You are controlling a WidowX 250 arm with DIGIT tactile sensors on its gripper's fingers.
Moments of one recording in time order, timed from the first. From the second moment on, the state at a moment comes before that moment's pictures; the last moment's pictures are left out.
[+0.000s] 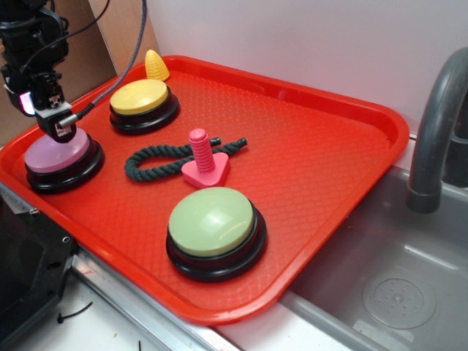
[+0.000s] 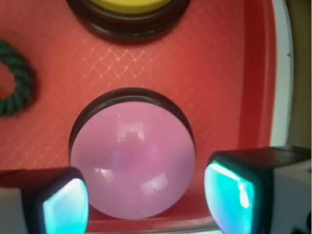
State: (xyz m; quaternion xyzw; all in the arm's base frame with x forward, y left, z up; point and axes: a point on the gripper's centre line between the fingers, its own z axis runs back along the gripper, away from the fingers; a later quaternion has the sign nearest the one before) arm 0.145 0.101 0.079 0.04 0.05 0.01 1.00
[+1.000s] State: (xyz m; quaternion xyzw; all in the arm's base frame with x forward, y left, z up) arm 0.147 0.095 0.103 0.06 0.05 0.00 1.00
